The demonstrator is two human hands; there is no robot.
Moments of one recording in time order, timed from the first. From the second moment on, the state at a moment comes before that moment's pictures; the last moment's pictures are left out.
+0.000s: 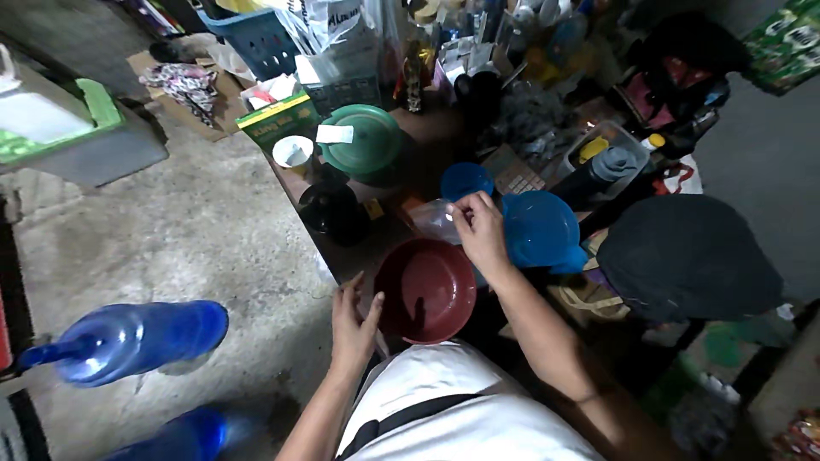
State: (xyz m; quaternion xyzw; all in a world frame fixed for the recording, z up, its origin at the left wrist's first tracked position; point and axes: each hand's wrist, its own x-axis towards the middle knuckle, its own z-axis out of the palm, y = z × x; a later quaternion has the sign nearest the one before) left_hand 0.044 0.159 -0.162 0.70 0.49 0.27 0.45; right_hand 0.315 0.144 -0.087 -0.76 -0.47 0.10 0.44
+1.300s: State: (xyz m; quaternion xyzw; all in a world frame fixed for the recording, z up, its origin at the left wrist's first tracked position) left_hand 0.086 0.138 -0.089 0.76 0.32 0.28 0.48; right_hand 0.236 0.027 -0.097 -0.66 -0.51 0.21 0.52
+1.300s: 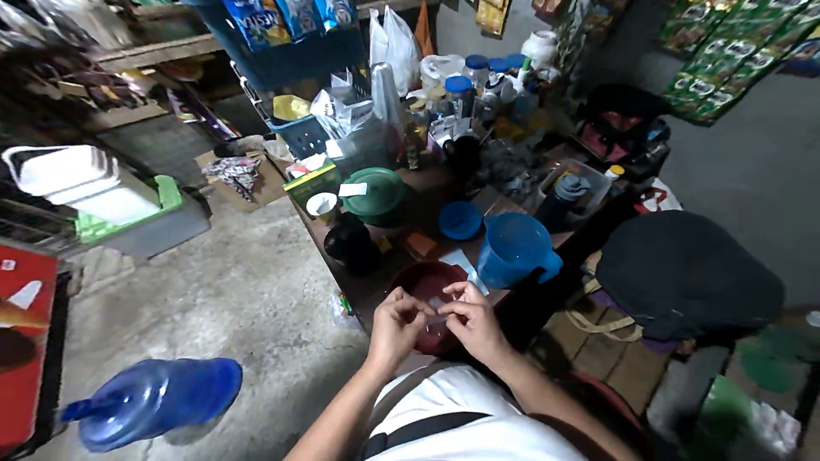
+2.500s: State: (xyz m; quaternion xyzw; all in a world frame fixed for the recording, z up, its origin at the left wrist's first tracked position) left_hand 0.119 0.167 -0.043 0.83 0.33 0.22 0.40; right_hand 0.394 -0.017 0.018 -0.69 -0.52 0.14 0.49
